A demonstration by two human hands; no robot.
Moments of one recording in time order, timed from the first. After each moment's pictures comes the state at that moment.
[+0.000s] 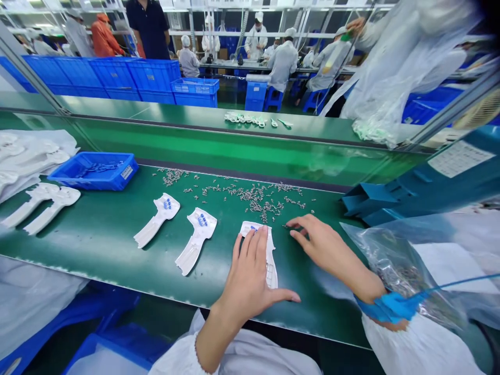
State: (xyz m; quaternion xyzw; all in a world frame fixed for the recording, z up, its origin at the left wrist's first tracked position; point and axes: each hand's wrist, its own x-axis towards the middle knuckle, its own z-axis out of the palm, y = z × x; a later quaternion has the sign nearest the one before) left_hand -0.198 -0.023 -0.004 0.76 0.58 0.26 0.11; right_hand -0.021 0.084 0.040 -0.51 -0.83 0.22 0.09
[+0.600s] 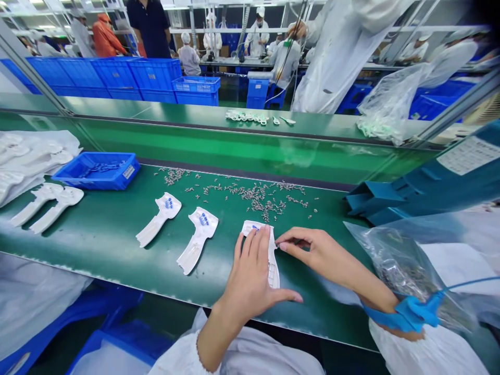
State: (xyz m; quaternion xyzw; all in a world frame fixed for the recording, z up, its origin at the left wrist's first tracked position) left_hand -0.199 -0.023 -0.003 0.77 0.58 0.26 0.11; right_hand -0.030 0.068 0.063 -0.43 -0.80 0.41 0.10
